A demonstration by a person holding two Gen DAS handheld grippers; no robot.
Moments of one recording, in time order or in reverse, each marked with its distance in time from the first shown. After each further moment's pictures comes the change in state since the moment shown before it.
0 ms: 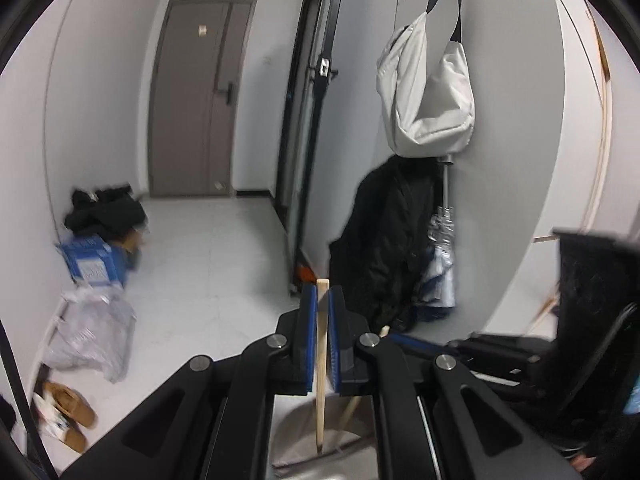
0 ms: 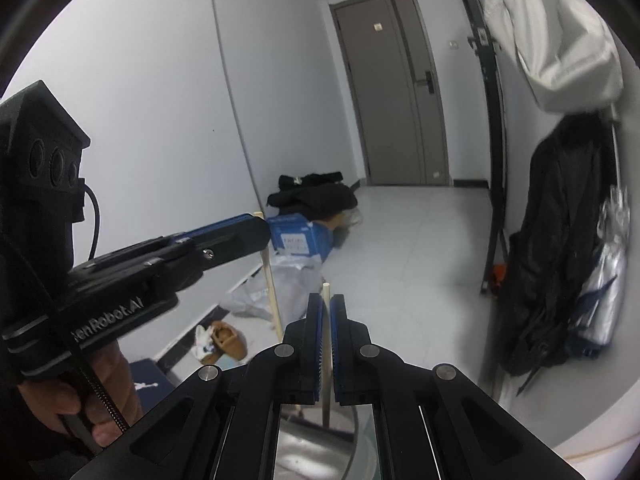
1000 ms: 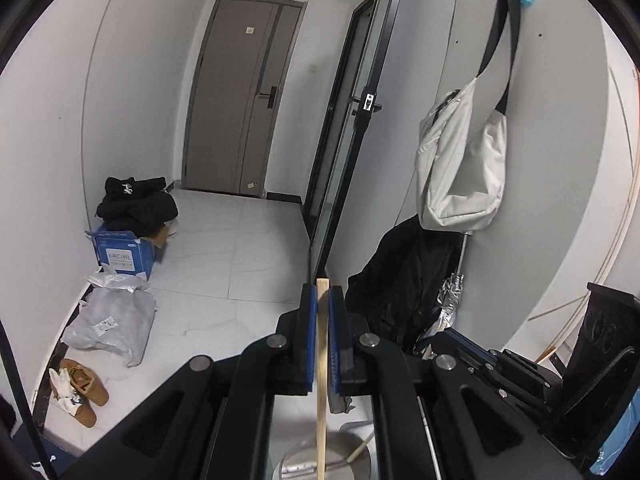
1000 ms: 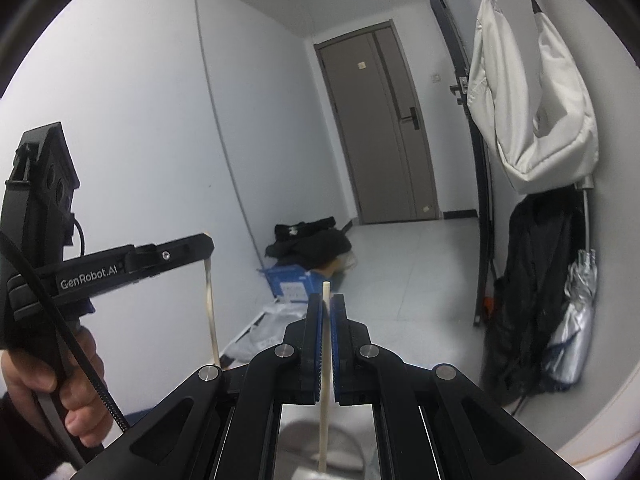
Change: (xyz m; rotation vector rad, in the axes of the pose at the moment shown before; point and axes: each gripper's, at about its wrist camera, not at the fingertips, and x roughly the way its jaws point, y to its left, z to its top) left arm -0.043 0.002 0.062 -0.136 -0.039 0.117; right arm -0.058 0.005 0.080 0.044 -0.143 -0.030
